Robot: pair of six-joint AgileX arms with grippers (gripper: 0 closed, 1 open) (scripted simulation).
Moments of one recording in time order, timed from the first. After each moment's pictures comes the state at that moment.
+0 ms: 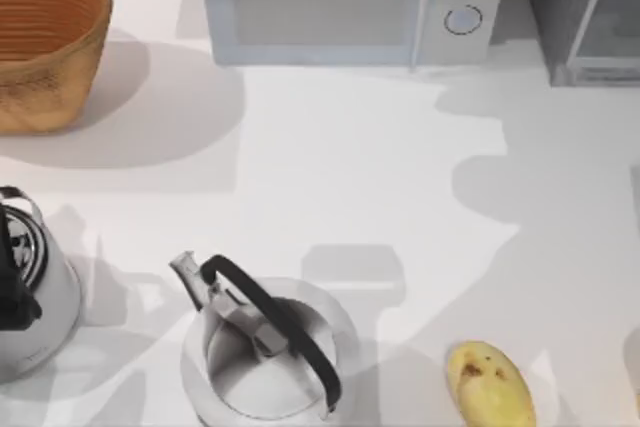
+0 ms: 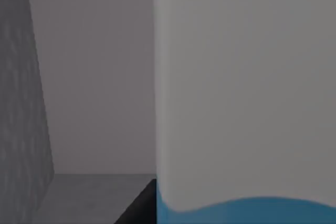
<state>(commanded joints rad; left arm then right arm) 0.00 0.00 0.00 0.00 0.00 0.00 -0.20 2.13 1.23 0.91 -0.16 0.01</state>
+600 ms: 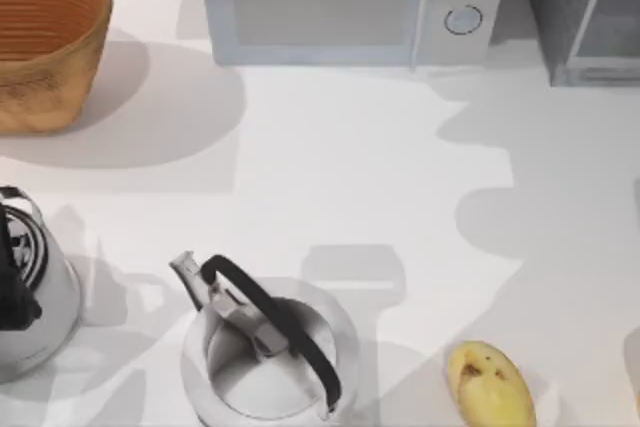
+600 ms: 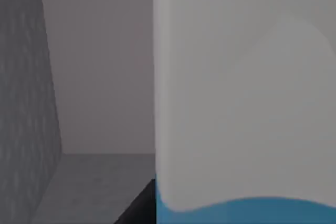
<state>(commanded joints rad) 0.00 0.00 0.00 0.00 0.00 0.00 -0.22 2.03 1.07 0.96 -0.18 0.01</state>
